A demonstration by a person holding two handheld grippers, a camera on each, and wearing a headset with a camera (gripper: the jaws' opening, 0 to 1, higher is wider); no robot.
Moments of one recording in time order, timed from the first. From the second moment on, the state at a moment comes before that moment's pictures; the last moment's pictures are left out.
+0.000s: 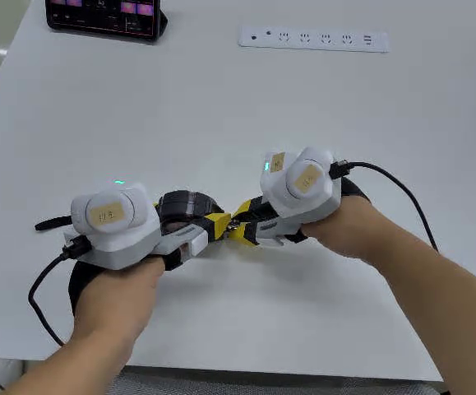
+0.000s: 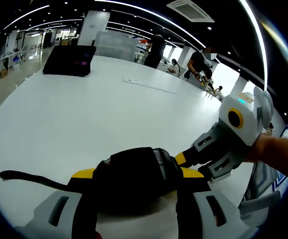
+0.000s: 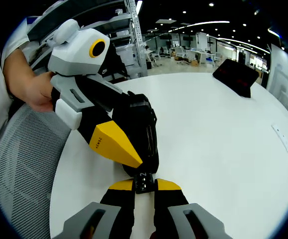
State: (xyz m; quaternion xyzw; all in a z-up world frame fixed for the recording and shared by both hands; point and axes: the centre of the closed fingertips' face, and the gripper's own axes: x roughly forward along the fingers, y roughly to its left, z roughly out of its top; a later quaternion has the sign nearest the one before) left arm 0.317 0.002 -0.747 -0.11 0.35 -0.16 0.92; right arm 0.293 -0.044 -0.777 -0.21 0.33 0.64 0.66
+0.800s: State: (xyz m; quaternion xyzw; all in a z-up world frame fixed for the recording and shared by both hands) left arm 0.317 0.002 -0.743 -0.07 0.34 -0.17 0.92; right arm 0.297 -0.049 -0.769 -0.21 0.32 0.63 0.67
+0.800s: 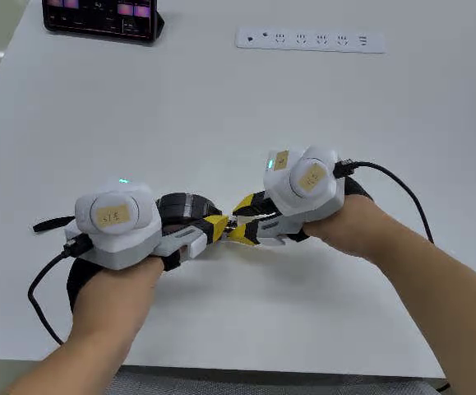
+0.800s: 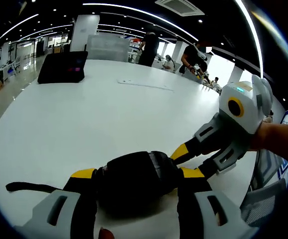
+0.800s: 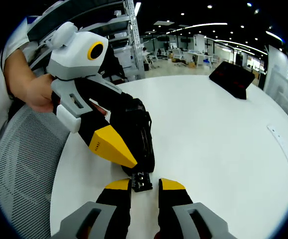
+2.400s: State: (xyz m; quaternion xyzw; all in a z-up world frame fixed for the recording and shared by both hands) left arm 0.292 0.019 -0.727 0.03 0.33 -0.25 0.91; right arm 0.283 -0.077 -0.742 -0.15 0.31 0.59 0.73
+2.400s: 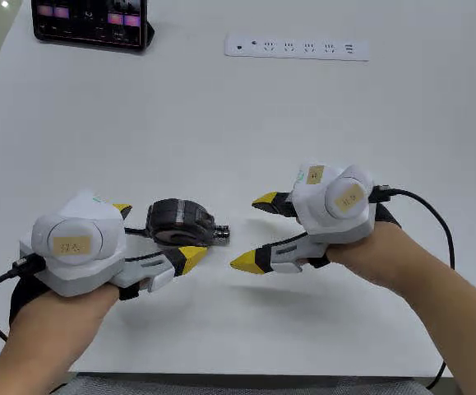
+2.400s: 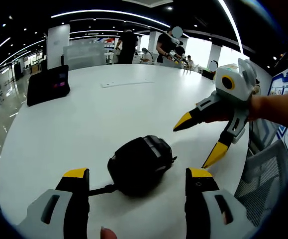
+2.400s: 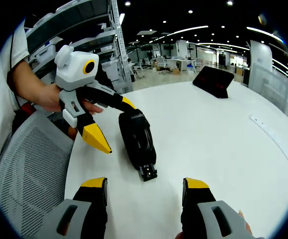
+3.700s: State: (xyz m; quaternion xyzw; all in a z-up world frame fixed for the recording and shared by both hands) left arm 0.274 0.041 -0.710 0.09 0.32 -0.29 0.90; right arm 0.265 -0.123 -0.729 -0.17 0.31 0.57 0.74
